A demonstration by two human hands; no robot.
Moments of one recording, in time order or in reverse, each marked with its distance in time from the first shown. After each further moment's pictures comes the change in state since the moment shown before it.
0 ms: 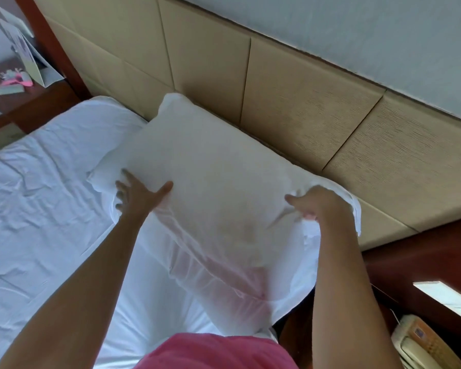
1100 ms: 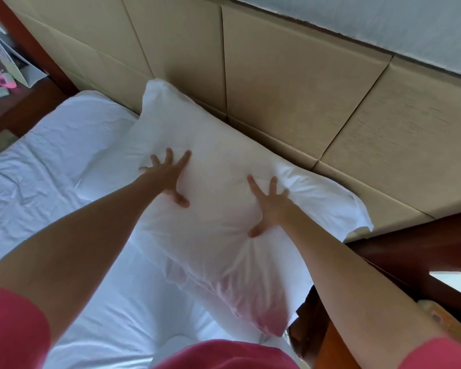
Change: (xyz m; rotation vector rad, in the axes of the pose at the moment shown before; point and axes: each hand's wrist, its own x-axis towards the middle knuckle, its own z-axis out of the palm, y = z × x) left_hand 0.035 0.106 0.044 0.979 -0.429 0.498; right_hand 0.099 -0.011 0.085 -0.276 -0.216 -0.415
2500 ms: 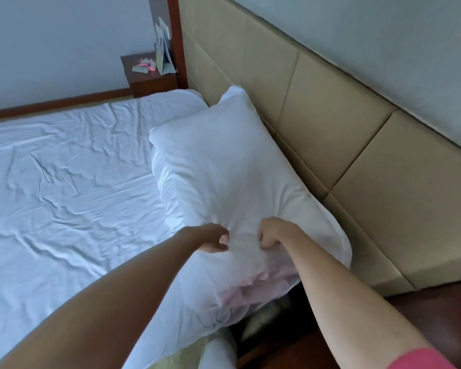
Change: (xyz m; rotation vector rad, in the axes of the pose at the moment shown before) left_hand -0.198 0.196 0.161 -0.442 0.004 0.007; right_hand -0.078 0.059 0.041 -0.543 -0.115 -0.343
